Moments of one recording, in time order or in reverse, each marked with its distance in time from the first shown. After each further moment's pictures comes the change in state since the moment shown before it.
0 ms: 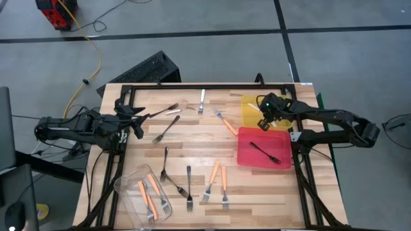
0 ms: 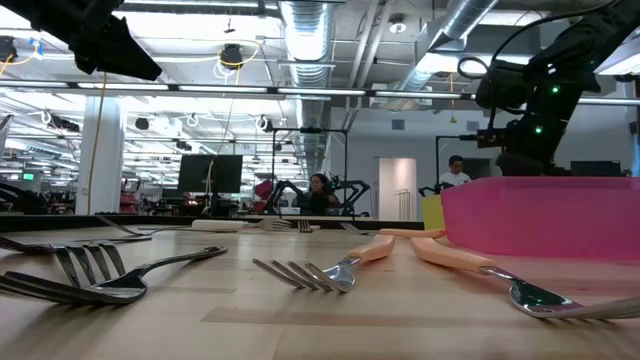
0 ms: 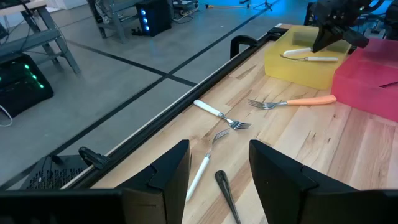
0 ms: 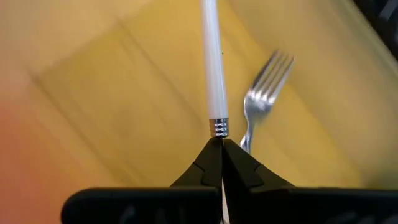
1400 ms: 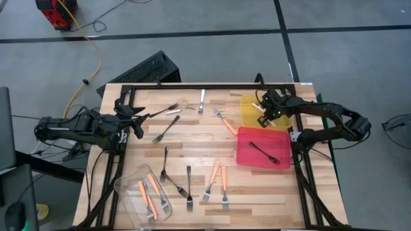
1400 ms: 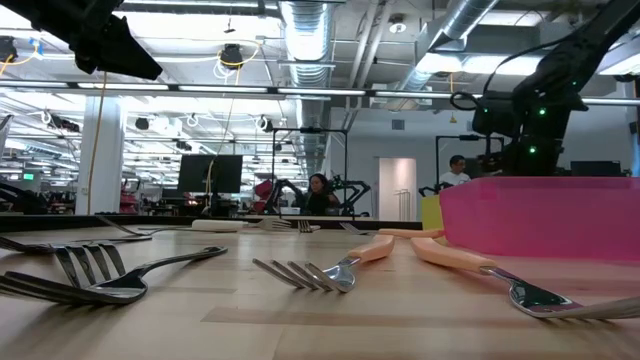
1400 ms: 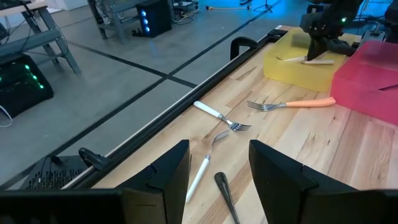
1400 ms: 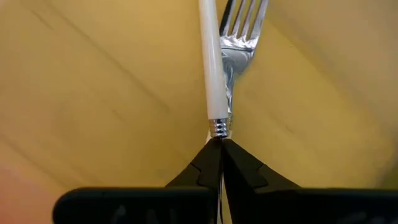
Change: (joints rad) left arm 0.000 0.000 0.000 0.007 -0.003 0.000; right arm -0.160 0.179 0.000 0.036 -0.071 0.027
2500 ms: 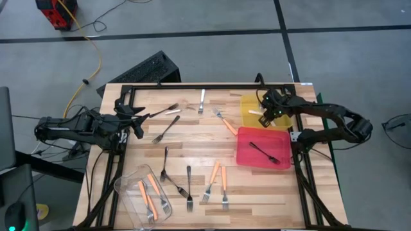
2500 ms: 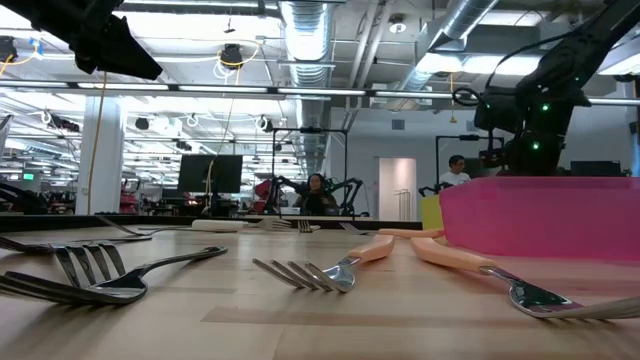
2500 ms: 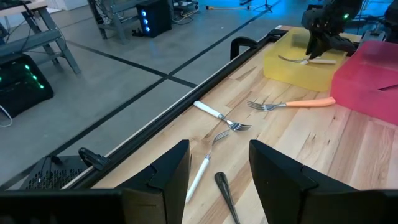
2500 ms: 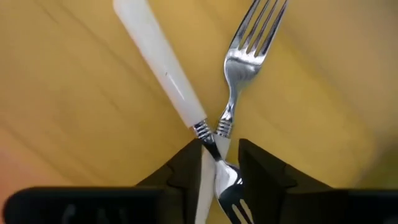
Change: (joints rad) left arm 0.000 0.000 0.000 0.000 0.000 0.000; right arm 0.000 -0.049 0.023 -0.034 0.003 -0.037
